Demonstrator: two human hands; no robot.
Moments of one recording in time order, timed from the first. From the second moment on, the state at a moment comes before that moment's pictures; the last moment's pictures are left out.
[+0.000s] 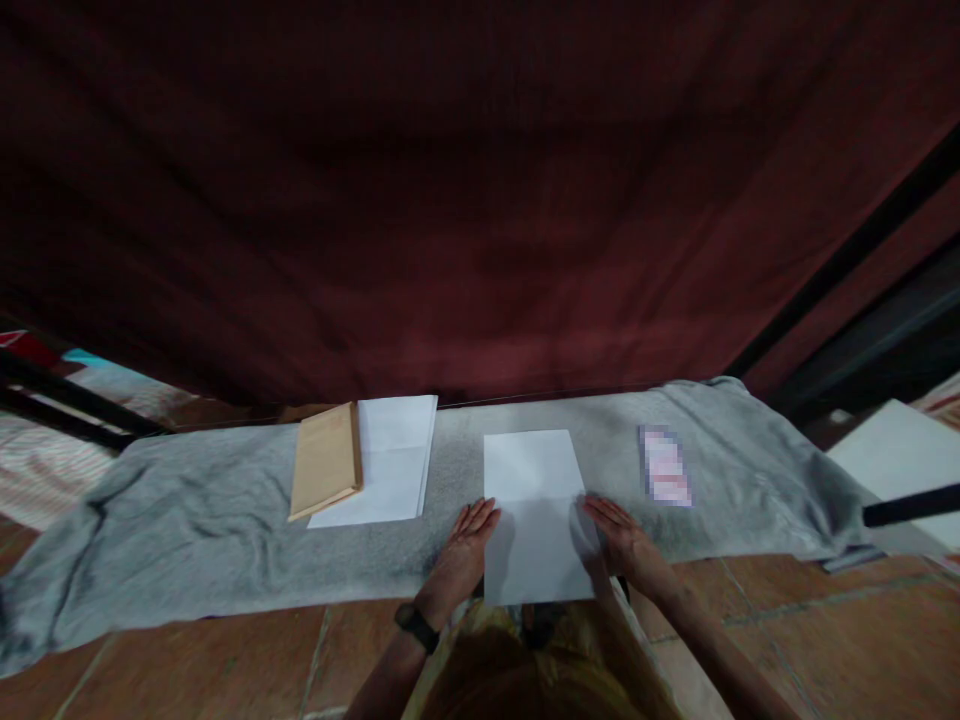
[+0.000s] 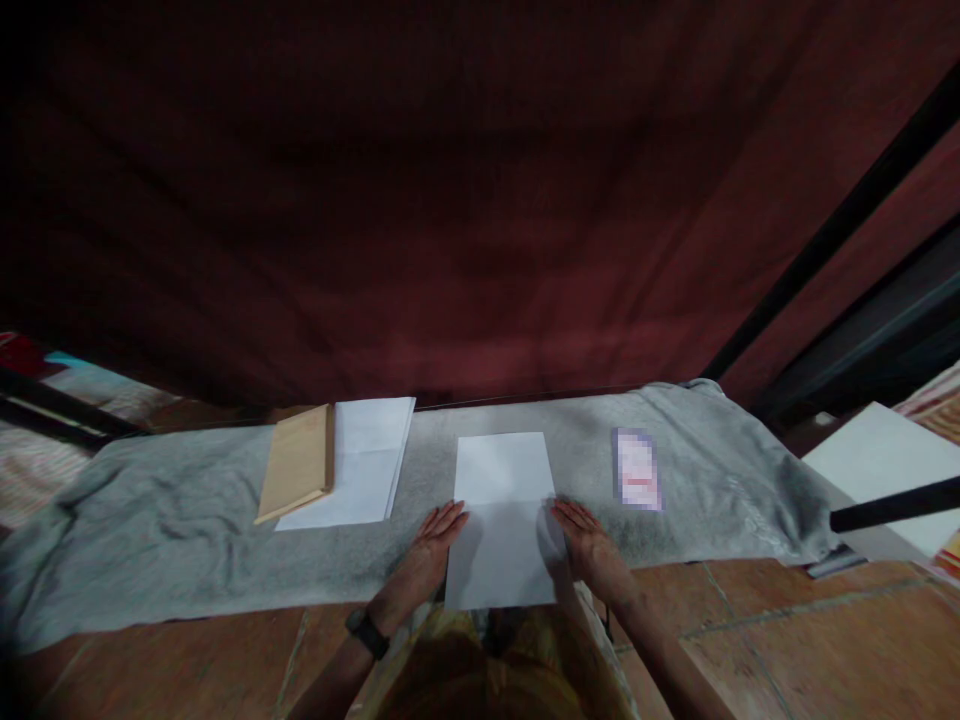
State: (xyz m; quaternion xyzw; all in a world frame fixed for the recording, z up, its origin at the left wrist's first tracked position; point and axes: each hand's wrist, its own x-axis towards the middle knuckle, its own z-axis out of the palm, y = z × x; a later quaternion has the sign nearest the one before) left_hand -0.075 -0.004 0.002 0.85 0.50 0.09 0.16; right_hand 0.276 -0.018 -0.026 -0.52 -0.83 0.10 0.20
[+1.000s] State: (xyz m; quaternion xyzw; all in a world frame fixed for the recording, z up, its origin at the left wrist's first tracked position) left_hand 0.015 0.027 -0.037 0.82 0.56 0.11 -0.03; right_hand 0.158 0.019 -0.032 -0.58 -0.79 -0.02 0.19
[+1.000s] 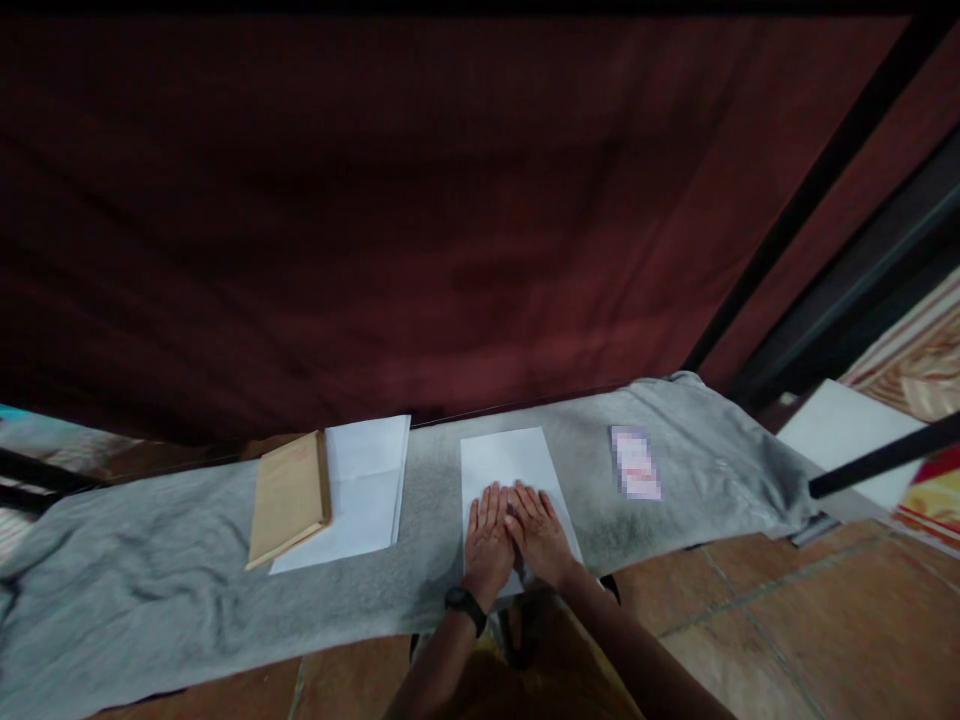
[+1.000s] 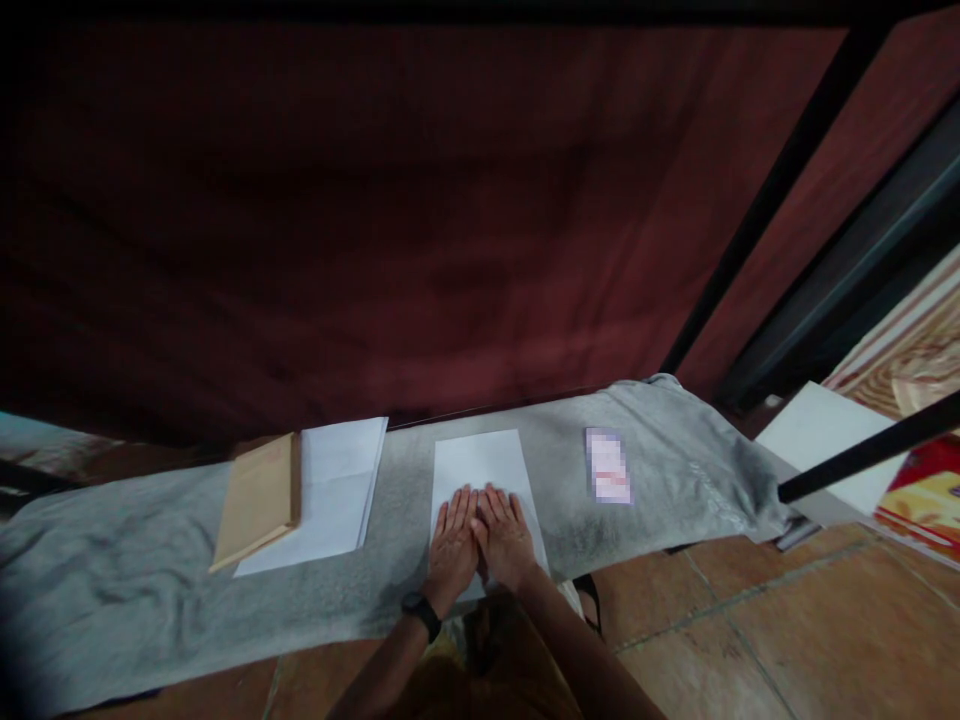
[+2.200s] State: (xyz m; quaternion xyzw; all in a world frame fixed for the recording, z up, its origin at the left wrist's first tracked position) left_hand -0.038 -0.018 -0.036 0.75 0.63 0.16 -0.09; right_hand 0.220 -0.023 -0.048 -0.64 -0.74 -0.08 0.18
